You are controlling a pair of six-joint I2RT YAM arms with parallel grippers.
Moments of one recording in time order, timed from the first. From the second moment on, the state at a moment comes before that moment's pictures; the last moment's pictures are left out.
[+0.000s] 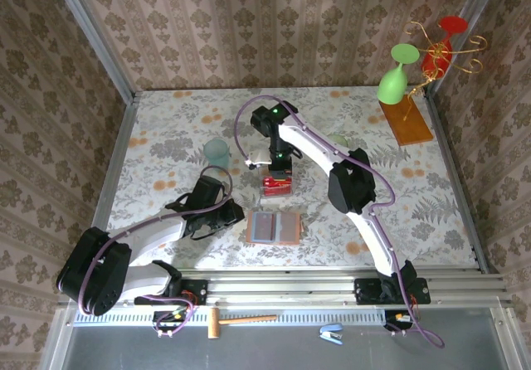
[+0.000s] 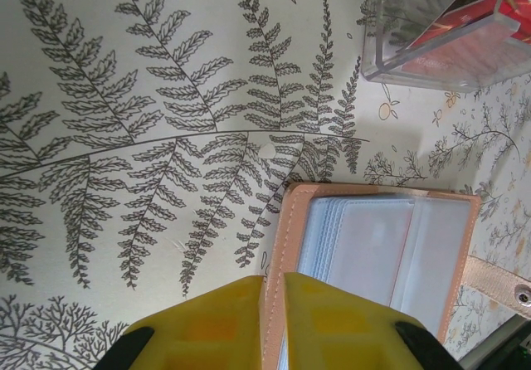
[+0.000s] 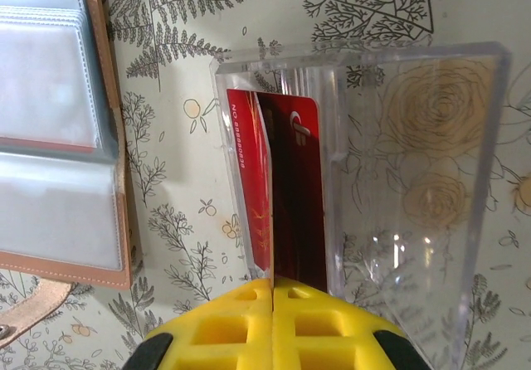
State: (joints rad) left arm -0.59 1.23 0.45 -0.16 0.35 -0.86; right arm 0.63 2.41 2.32 -1.55 -0.11 -0.89
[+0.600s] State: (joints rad) left arm -0.59 1.23 0.45 -0.16 0.35 -0.87; right arm 0.59 2.44 2.33 -1.55 -0.17 -0.81
